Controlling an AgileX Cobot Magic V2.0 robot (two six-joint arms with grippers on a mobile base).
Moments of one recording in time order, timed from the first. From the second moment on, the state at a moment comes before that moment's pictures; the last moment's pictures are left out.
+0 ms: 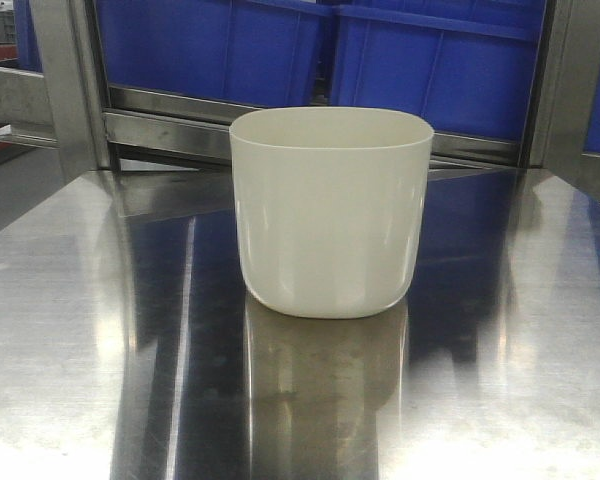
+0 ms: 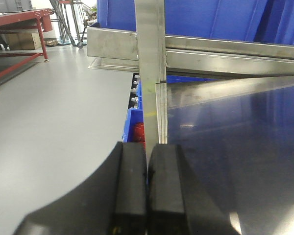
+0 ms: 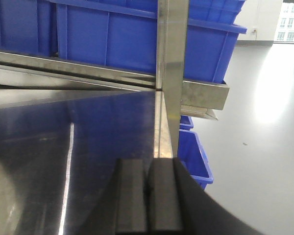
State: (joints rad) left arm -0.08 -0.01 0.01 0.00 0.15 0.04; right arm -0.03 -0.01 0.03 0.08 0.09 -0.04
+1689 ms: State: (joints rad) left arm -0.08 -0.01 0.01 0.00 0.15 0.04; right arm 0.54 1.19 -0.96 -0.16 0.65 0.57
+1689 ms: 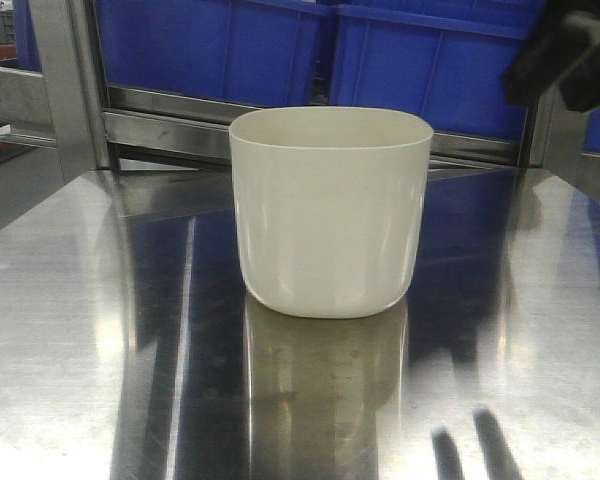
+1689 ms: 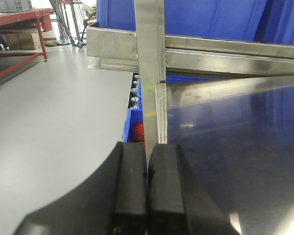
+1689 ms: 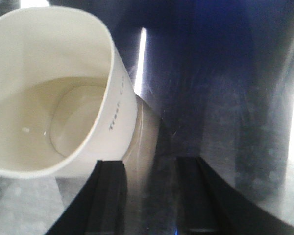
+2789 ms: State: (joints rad) left arm -0.08 -0.01 0.01 0.00 0.15 0.04; right arm 0.62 1.65 -1.47 -0.27 1.03 0.75
